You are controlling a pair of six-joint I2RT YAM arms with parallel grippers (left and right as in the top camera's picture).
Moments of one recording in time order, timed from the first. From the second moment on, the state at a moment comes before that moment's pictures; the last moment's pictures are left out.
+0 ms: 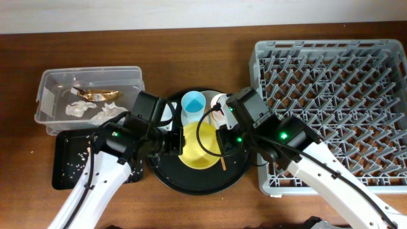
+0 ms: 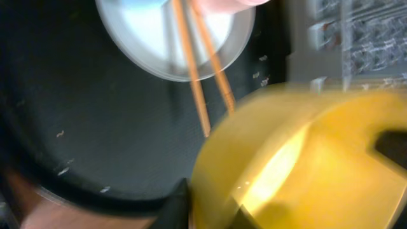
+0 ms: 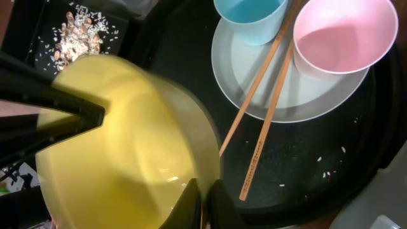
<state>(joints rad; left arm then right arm) -0.42 1.29 1.14 -0.96 0.31 -0.36 0.65 1.36 1.25 -0.91 -0.20 0.31</state>
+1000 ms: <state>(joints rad) -0.42 1.23 1.20 -0.87 0.42 -0.36 0.52 1.36 1.25 -0.77 0.40 0.15</state>
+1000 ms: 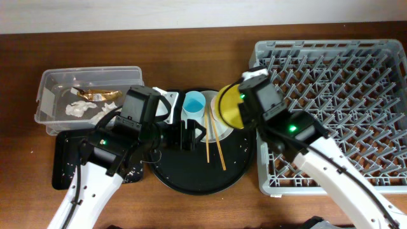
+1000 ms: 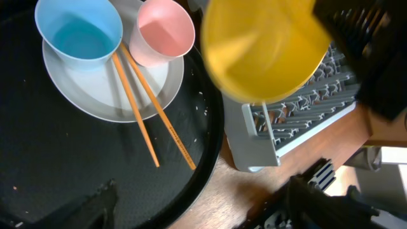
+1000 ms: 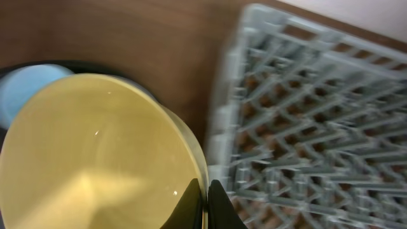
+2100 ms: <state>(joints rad) -0.42 1.23 1.20 -0.87 0.42 -0.36 -0.10 1.88 1.26 0.16 0.97 -0.89</state>
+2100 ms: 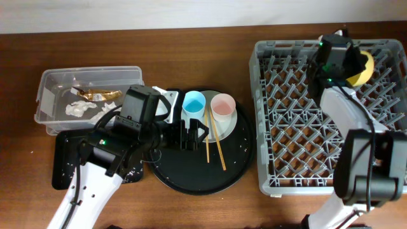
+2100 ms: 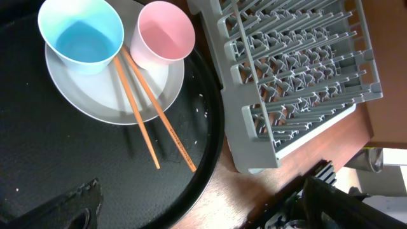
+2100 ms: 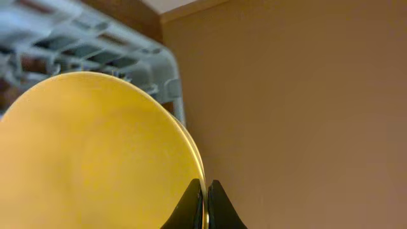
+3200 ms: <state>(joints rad) -0.42 1.23 1.20 -0.87 0.42 -0.36 0.22 1.91 1.26 0.04 0.95 -0.81</state>
